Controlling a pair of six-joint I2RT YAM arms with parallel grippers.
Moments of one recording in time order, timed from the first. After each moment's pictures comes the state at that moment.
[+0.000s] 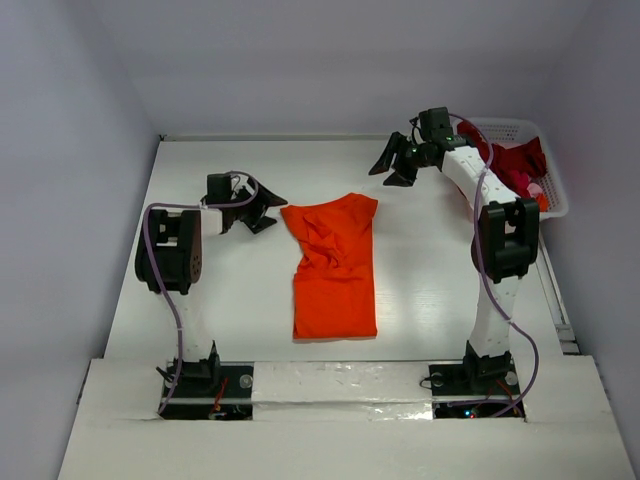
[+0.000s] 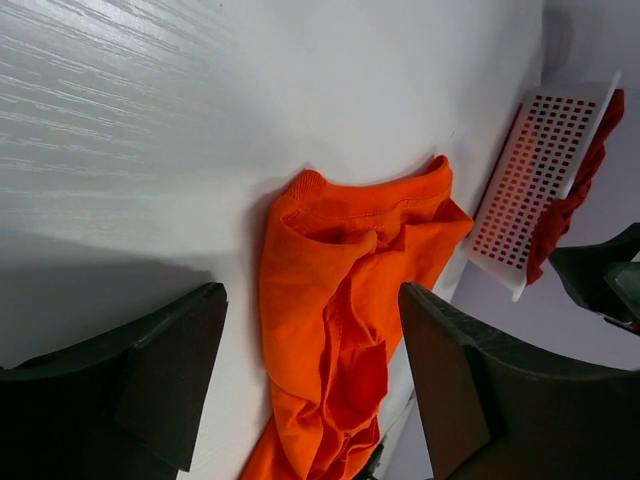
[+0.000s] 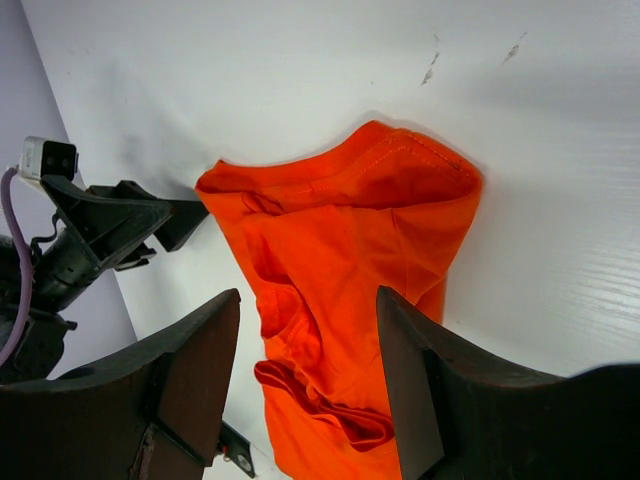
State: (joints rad) left arm -0.06 1.96 1.04 0.20 0.58 -0.98; right arm 0.18 2.08 1.86 -0.65 -0.50 0.61
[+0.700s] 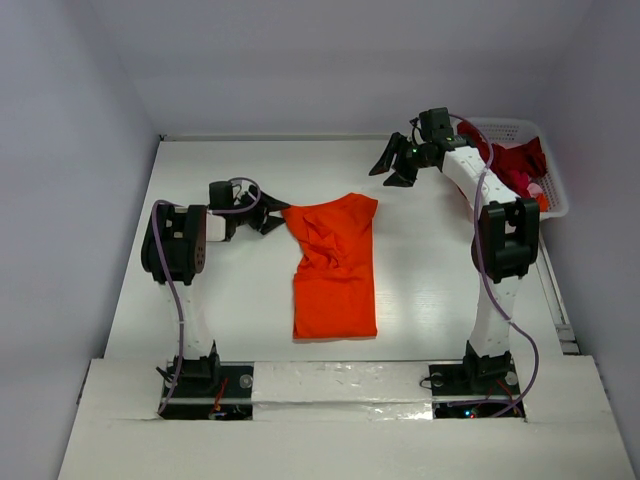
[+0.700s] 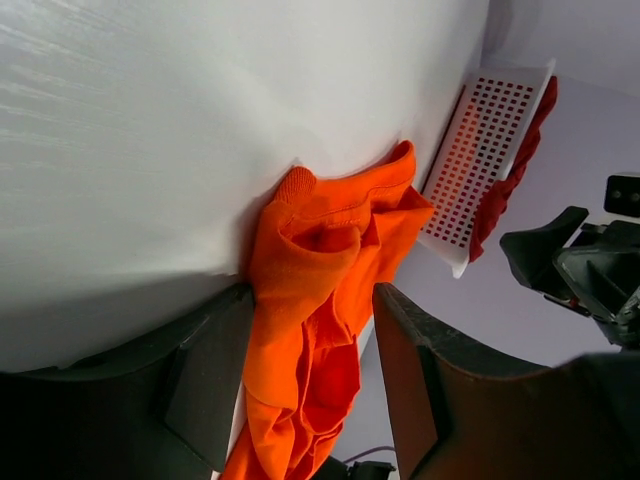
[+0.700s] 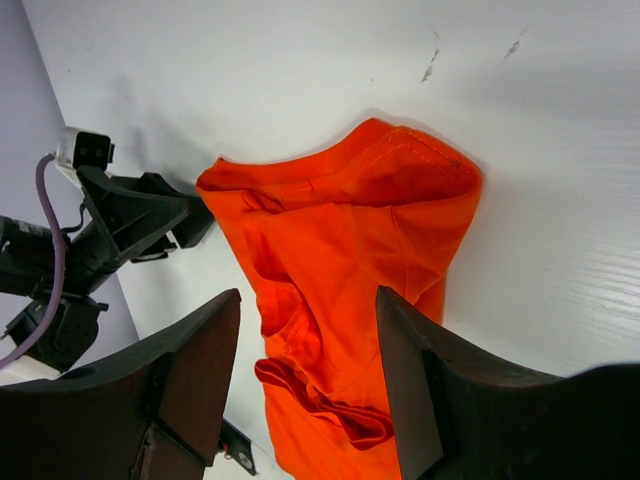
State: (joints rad) left arm -0.05 2.07 0.99 0.45 0.71 -1.16; right arm 0.18 2.08 1.85 -0.65 -0.51 0.61
